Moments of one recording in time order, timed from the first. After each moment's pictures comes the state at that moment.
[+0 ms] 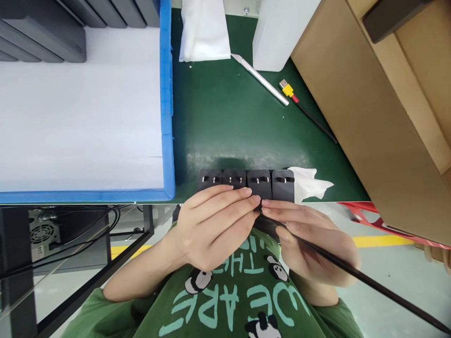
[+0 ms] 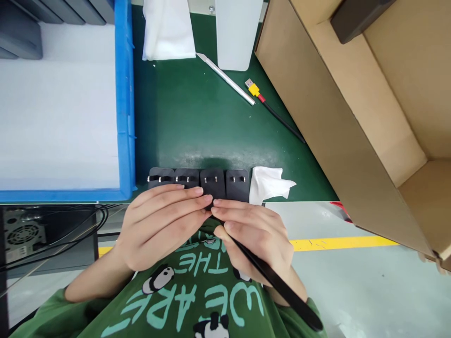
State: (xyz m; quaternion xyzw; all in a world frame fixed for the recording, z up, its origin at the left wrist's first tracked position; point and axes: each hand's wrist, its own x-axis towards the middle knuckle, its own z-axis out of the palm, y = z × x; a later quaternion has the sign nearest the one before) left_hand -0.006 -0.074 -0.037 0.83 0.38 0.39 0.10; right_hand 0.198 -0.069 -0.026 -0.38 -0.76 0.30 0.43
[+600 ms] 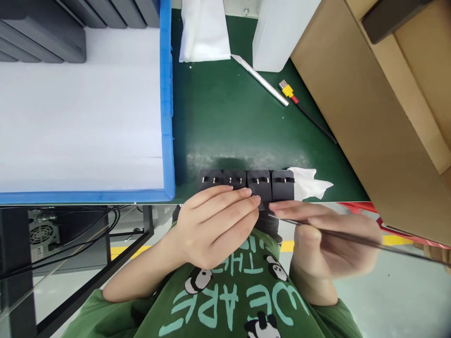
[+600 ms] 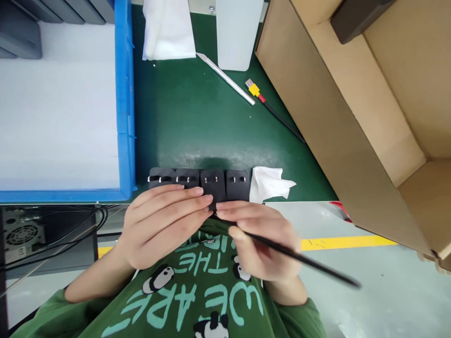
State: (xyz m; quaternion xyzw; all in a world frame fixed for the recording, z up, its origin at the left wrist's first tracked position) left_hand -0.007 -0.070 -0.035 0.85 0.37 0.38 0.05; right_hand 0.196 -0.071 -0.037 -0.37 -0.67 0.34 0.55
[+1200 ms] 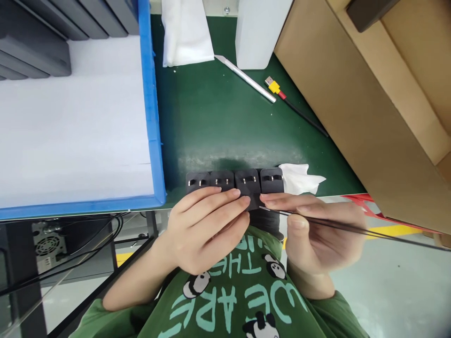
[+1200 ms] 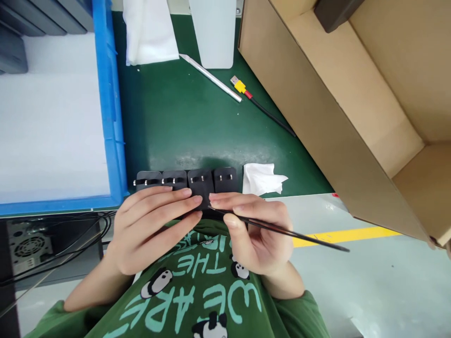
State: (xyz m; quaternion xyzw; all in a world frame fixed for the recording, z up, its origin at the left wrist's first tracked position) left_hand -0.009 -0.069 -0.031 0.86 0.37 0.34 0.05; right_hand 0.189 -0.073 -0.047 -0.39 -0.57 0.39 0.60
